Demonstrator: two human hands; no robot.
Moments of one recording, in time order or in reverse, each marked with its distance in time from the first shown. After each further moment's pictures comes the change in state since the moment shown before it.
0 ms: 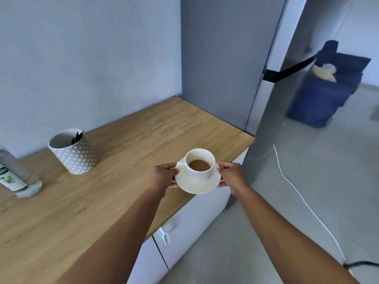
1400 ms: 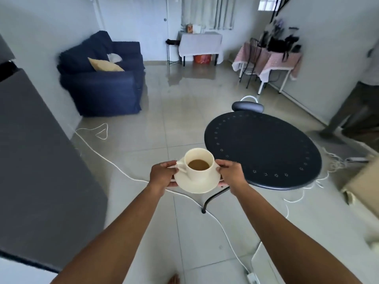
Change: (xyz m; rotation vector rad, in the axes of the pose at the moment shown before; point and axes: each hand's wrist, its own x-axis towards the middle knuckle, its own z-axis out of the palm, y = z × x) left_hand -0.091 -0.038 0.756 0.343 -0.913 -0.037; right_hand -0.025 0.100 -0.680 0.320 0.932 0.155
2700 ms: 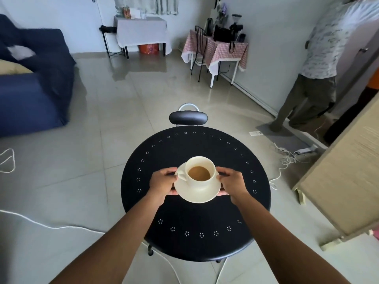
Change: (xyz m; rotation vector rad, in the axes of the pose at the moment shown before) left_hand 0.233 0.066 0.397 0.146 -0.217 -0.047; right_hand 0.320 -0.044 -0.285 0.058 0.213 0.075
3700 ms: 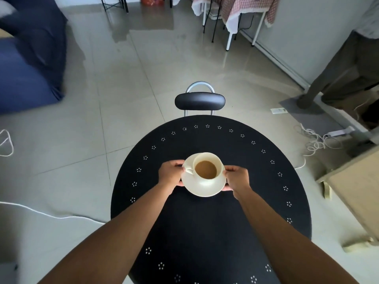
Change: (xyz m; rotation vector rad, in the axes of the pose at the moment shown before) left_hand 0.210 0.007 0.031 0.153 0.059 -0.142; right_hand 0.213 0.020 0.065 -0.028 0.081 0.267
